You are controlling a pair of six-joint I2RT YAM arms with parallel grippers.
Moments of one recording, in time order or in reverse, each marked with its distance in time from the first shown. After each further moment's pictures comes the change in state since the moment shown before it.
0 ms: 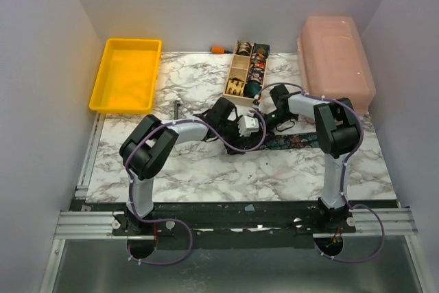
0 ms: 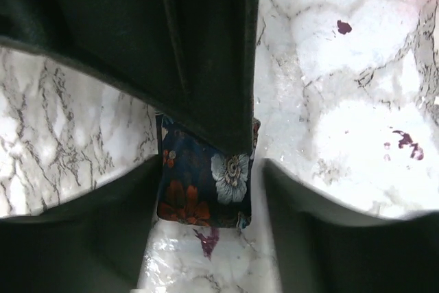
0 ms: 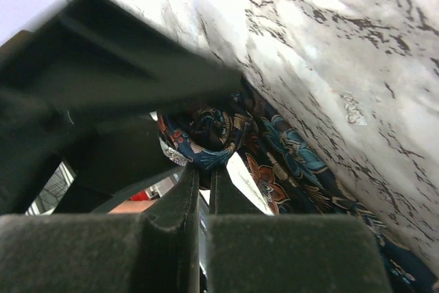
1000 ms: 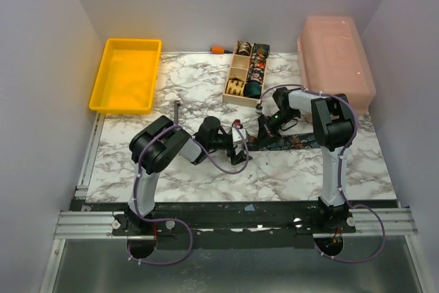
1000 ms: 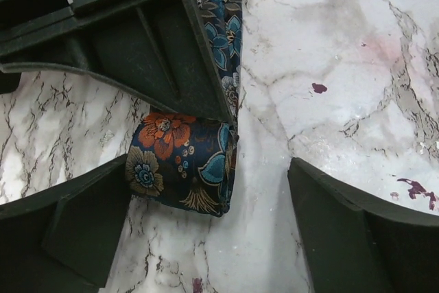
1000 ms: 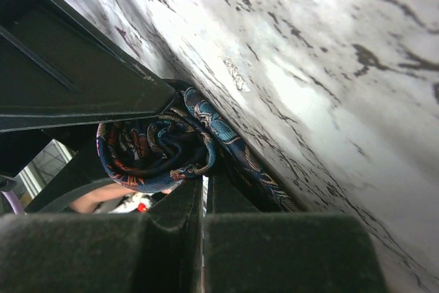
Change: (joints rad) left arm 0.010 0.100 -0.401 1.094 0.177 -0.222; right arm -0.058 0.126 0.117 -0.249 0.089 -0.151
